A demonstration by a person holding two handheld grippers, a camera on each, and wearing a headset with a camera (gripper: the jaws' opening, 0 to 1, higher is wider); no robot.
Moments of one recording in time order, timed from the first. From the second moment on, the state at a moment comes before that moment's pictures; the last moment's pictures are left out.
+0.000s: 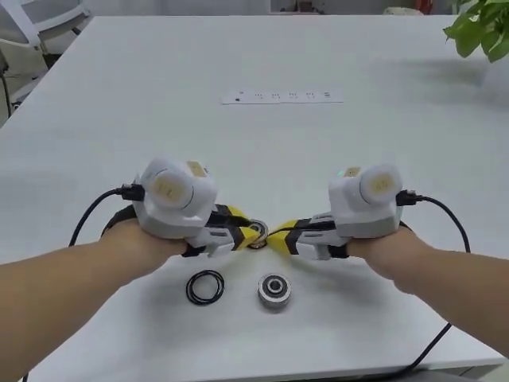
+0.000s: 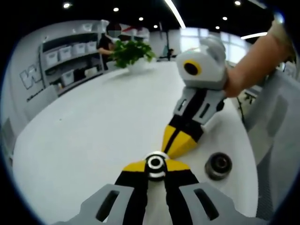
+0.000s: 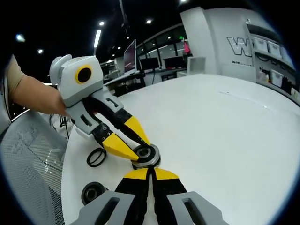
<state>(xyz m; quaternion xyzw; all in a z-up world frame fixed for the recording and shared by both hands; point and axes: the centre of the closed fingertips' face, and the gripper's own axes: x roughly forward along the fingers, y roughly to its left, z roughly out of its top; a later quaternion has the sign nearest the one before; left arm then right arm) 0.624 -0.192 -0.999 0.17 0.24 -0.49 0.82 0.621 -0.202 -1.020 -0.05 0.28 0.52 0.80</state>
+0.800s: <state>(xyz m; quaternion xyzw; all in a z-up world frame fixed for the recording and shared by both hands) 0.624 -0.194 -1.001 0.18 0.24 -0.48 0.82 0.627 -0.207 -1.005 0.05 0.28 0.50 0.82</state>
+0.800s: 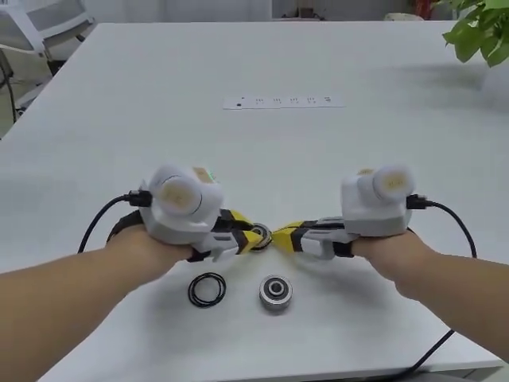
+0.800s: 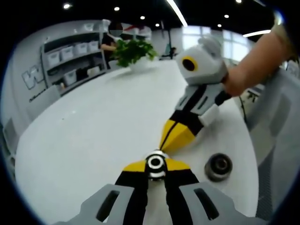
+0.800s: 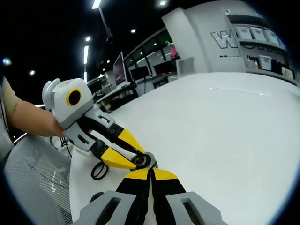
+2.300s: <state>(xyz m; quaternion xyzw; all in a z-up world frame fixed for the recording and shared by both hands) 0.625 -0.194 -1.002 0.17 0.25 -0.47 0.83 0.619 -0.195 -0.994 0.05 0.27 0.51 0.82</state>
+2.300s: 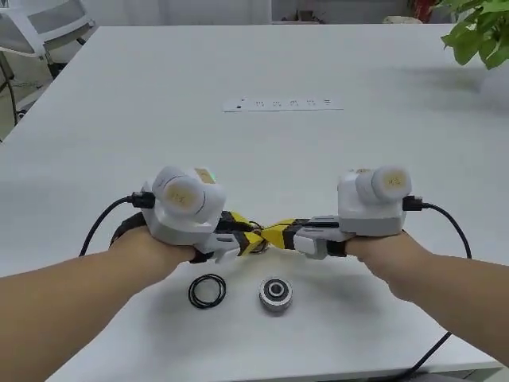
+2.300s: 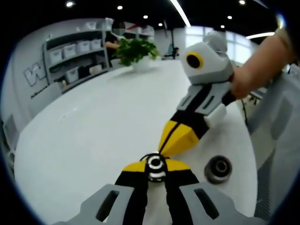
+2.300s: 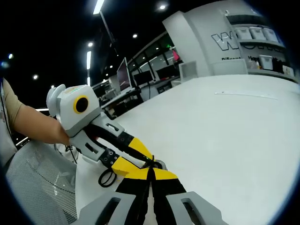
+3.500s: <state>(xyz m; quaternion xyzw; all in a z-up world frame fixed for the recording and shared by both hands) 0.608 -0.177 -0.966 0.15 0.22 -0.49 0.83 0.614 -0.190 -0.975 0.06 0.25 0.51 0.82</state>
